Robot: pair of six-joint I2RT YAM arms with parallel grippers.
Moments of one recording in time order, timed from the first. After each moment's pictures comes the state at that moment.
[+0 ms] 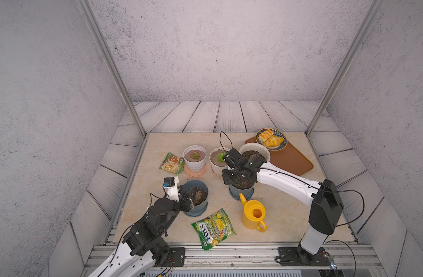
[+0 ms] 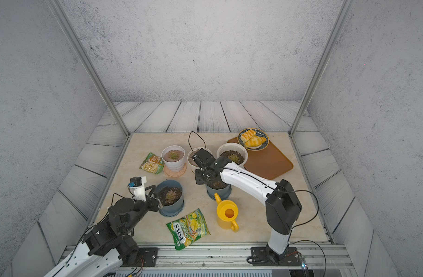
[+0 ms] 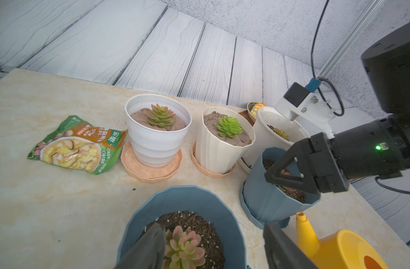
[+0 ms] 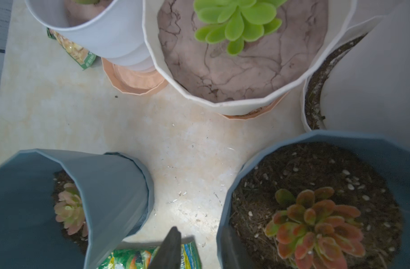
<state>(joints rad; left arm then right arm) -0.77 0.37 0.43 -0.35 -0.33 -0.47 0.87 1.74 1.48 -0.81 0.04 0.58</state>
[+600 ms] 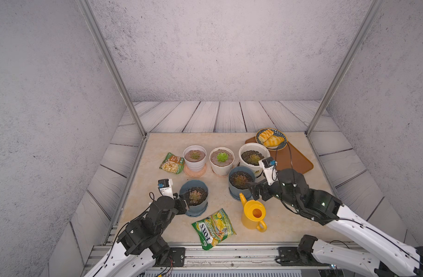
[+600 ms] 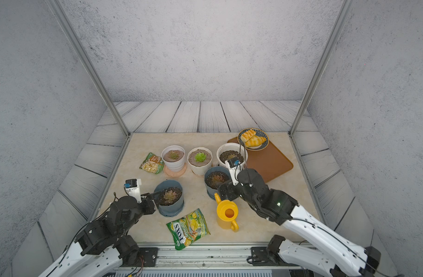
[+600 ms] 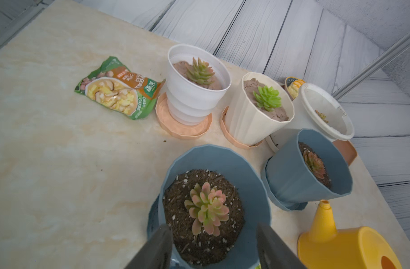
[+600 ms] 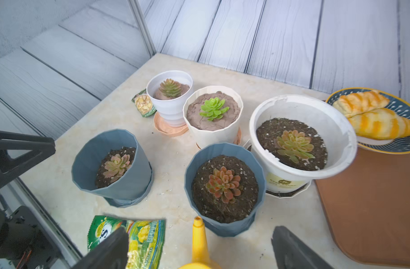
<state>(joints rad) -0.77 0.42 0.55 -0.70 -0.38 -0.69 0.89 0.81 0.87 -0.55 0.21 0.25</state>
